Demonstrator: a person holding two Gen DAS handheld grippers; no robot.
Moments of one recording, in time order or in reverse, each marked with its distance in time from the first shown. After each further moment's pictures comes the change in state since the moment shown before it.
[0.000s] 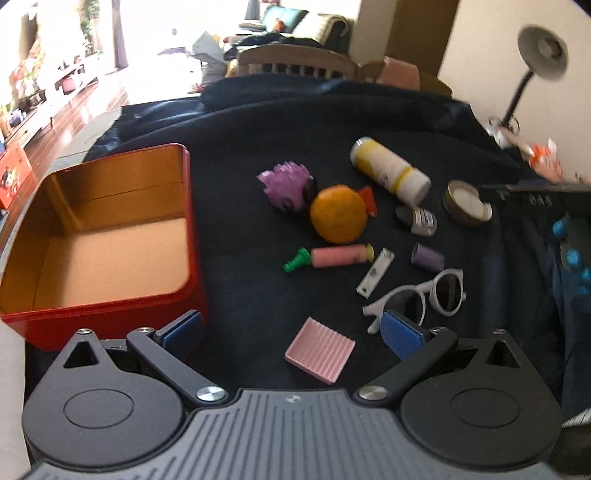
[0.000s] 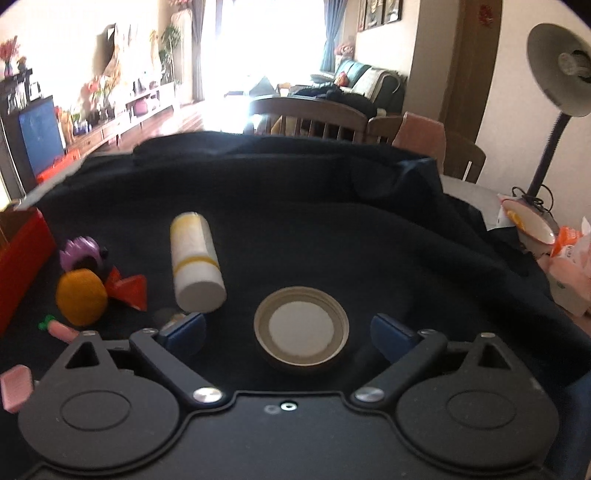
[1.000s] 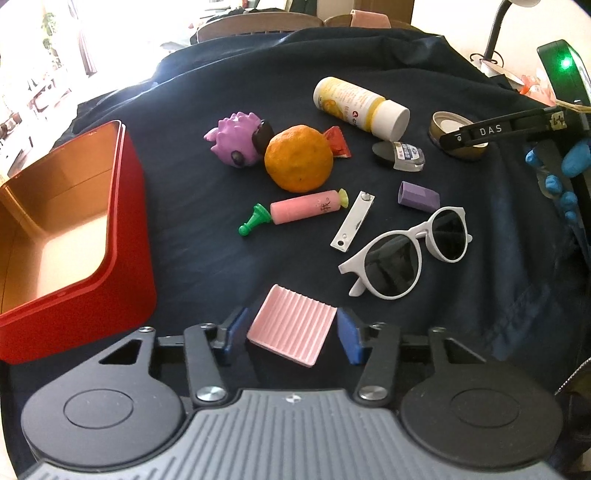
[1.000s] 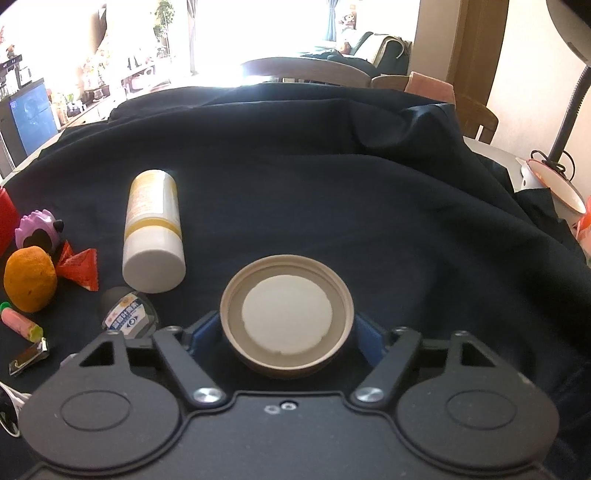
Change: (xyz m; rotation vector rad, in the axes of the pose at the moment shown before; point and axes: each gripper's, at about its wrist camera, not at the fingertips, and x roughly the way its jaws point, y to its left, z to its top) left arm 0.043 -0.033 -0.014 0.133 0.097 0.019; right arm 0.054 -0.023 -0.003 0.017 0.089 0.018
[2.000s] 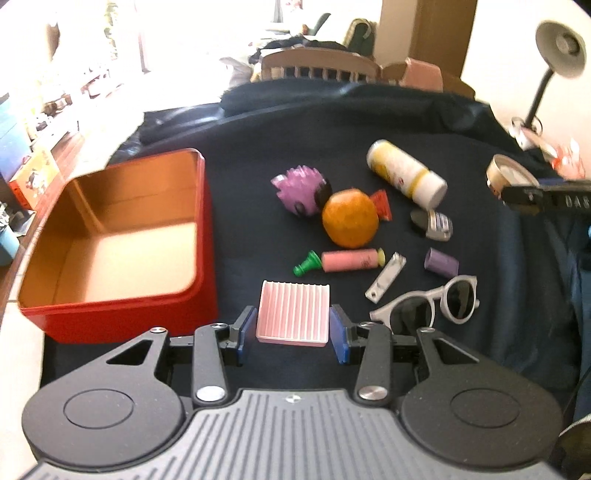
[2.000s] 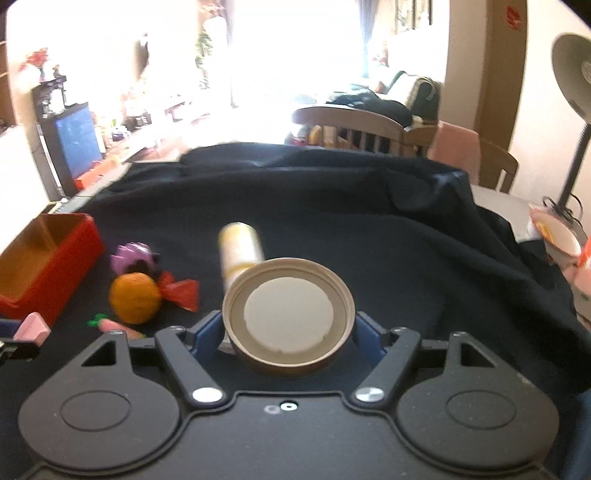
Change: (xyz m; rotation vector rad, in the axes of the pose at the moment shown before) left arm -0.053 0.023 0.008 -0.182 -0.109 0.090; right arm -0.093 0.030 0.004 -0.052 -0.123 0.129
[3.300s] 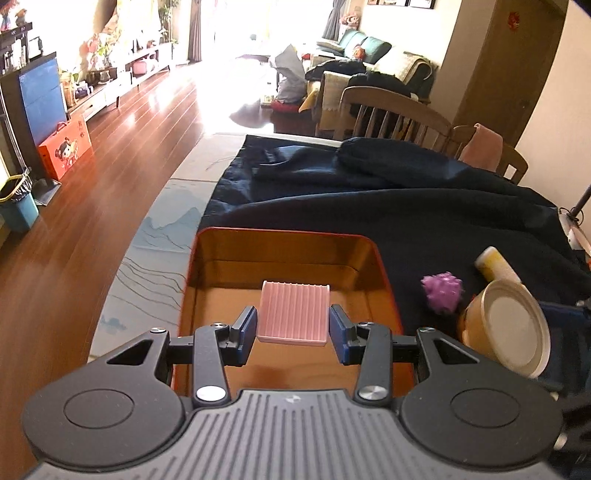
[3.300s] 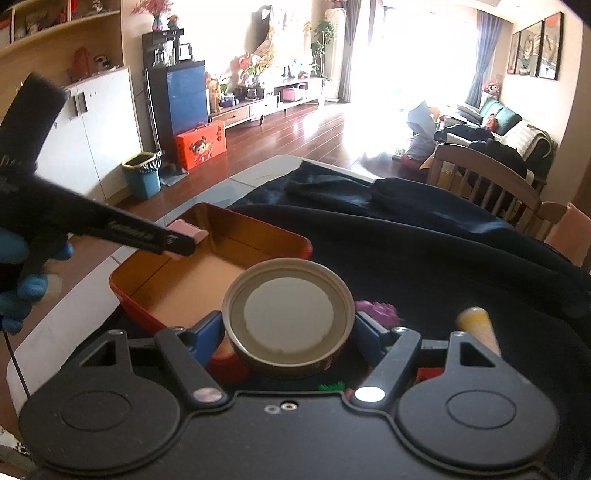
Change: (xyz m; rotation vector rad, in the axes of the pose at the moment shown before) left arm 0.000 0.178 0.072 -0.180 -0.029 0.008; right arm 0.016 0.237 0.055 -0.265 0.044 0.196
